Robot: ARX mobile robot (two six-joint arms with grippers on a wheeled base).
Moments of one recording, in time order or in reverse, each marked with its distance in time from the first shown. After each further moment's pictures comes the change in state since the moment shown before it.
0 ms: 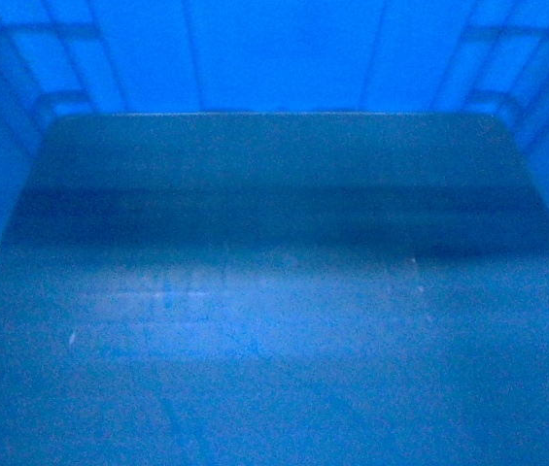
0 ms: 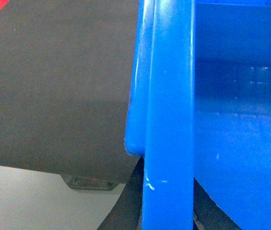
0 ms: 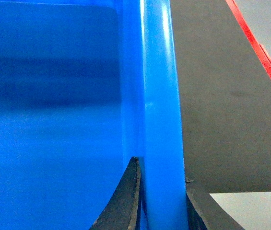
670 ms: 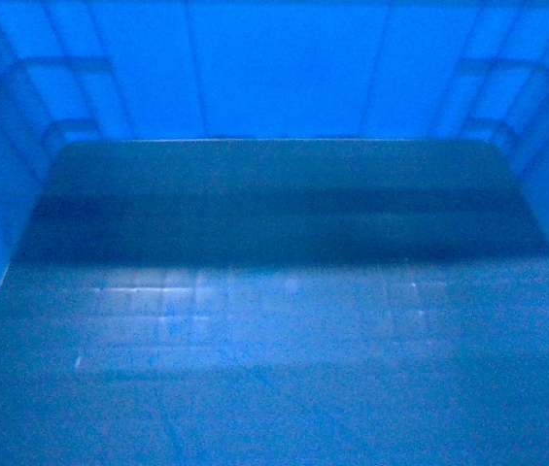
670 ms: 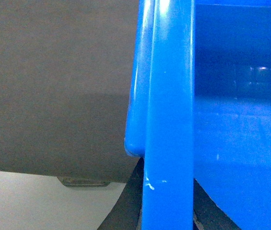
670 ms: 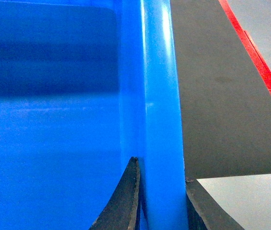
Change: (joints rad) left arm 0.000 0.010 -0.009 -0.008 0.007 -0.014; right arm 0.000 0.007 -0.013 -0.005 0.004 -0.003
